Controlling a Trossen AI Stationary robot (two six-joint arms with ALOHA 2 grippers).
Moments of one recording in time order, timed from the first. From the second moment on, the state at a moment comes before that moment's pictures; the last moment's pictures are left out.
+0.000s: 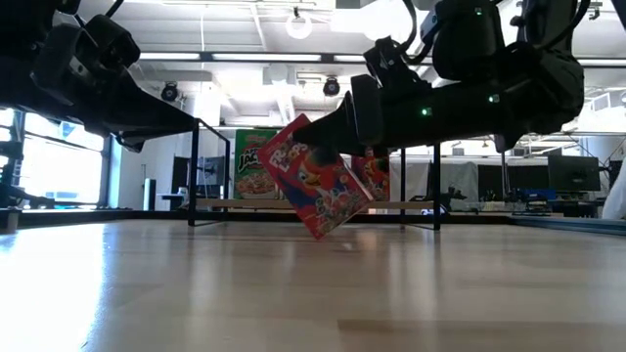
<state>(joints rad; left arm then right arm) -0.44 1.31 0.08 1.04 -0.59 -0.23 0.17 1.98 0.67 1.20 0.43 -0.02</state>
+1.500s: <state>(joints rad) -0.44 1.31 0.08 1.04 -0.59 -0.23 0.20 1.53 0.89 -0.09 0.38 0.36</state>
